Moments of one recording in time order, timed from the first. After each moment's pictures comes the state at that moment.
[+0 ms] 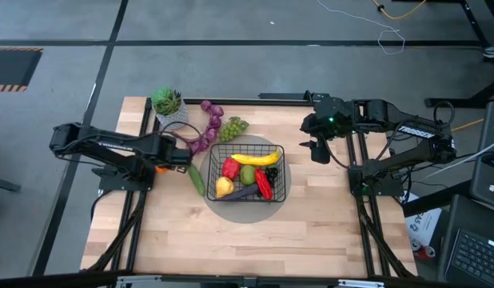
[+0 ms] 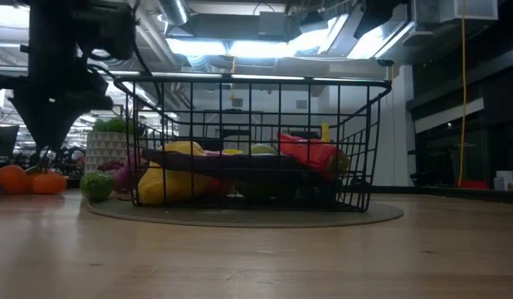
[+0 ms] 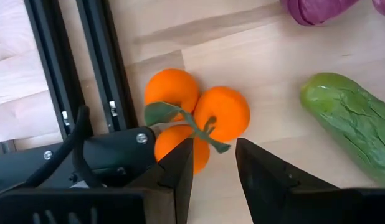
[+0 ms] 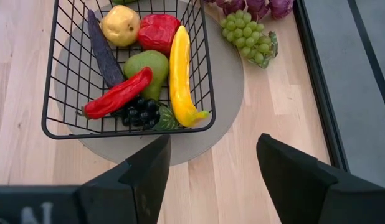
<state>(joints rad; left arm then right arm) 0.03 1.13 0.70 -1.22 -0.32 -1.36 -0.15 1.23 1.44 -1.11 0.05 -0.11</state>
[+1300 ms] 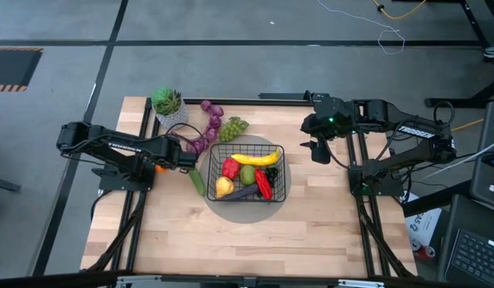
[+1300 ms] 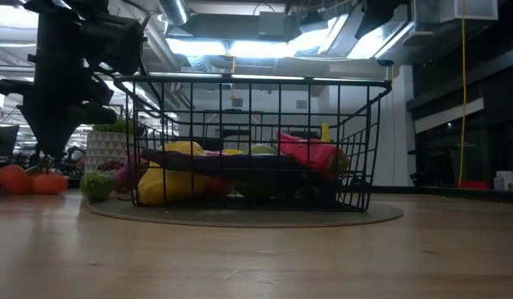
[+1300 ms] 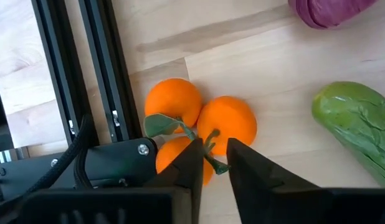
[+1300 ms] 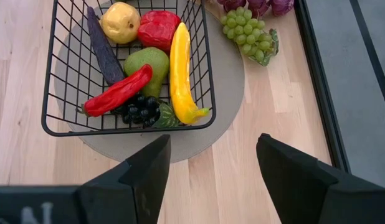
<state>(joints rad) 0.03 1.24 0.70 -1.21 -0.36 -1.36 -0.15 1.23 1.44 -1.12 0.05 -0.11</state>
